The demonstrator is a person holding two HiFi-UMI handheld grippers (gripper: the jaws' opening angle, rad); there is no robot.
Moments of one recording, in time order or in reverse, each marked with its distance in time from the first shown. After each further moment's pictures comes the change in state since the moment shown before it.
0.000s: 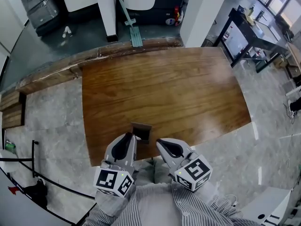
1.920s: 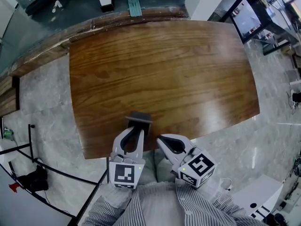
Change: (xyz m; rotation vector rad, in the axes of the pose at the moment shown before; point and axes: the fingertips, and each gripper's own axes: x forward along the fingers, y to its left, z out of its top) left arm 0.047 0.004 -0.099 0.241 0.231 0.030; right arm 0.020 -0.024 -0.059 0.168 0.149 0.063
